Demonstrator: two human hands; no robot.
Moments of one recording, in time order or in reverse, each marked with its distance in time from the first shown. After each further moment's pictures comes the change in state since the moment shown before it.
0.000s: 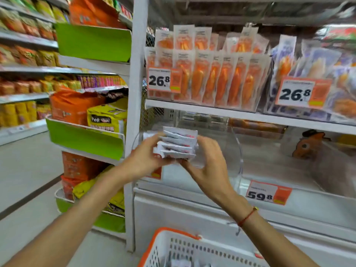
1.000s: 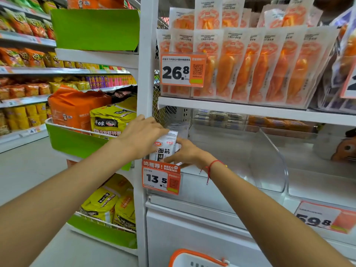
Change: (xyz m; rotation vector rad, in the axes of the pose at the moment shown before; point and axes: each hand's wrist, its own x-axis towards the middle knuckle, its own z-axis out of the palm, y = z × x) left_hand 0.080 -0.045 -0.073 1.601 -0.203 0.053; right_hand 0.103 0.050 0.130 0.330 -0.768 0.762
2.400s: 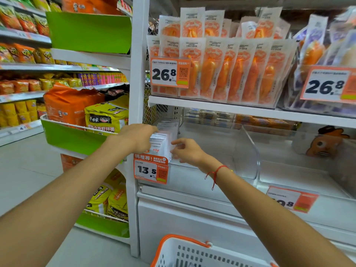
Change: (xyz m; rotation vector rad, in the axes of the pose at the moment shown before) left_hand -0.012 0.021 -0.024 -0.371 -0.296 -0.264; right_hand -0.049 0.015 -0.013 -0.030 0.193 -0.023
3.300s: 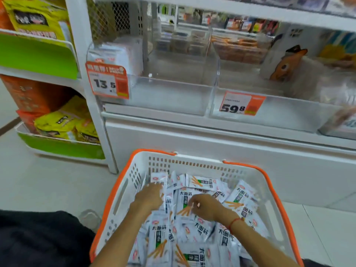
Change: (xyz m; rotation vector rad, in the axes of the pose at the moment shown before) left_hand -0.175 0.166 0.307 -0.465 -0.687 0.014; right_hand -0.253 0.287 0.065 -0.473 -0.431 0.360
